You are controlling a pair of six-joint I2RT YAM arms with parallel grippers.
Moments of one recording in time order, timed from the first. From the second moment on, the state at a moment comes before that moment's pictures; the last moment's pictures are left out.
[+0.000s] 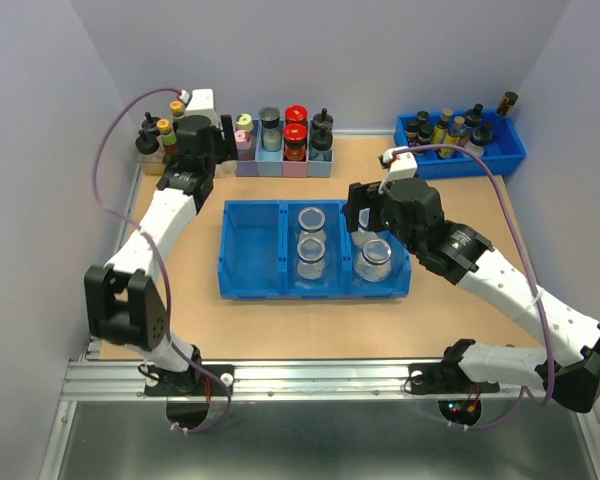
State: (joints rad) left arm -0.22 1.60 1.34 -0.10 -0.25 -0.12; right arm 0.76 1.14 1.17 -0.39 0.39 0.29
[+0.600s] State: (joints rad) left arm -0.45 1.02 1.04 -0.37 -0.23 -0.32; right arm 0.76 1.03 1.11 -0.40 0.42 0.32
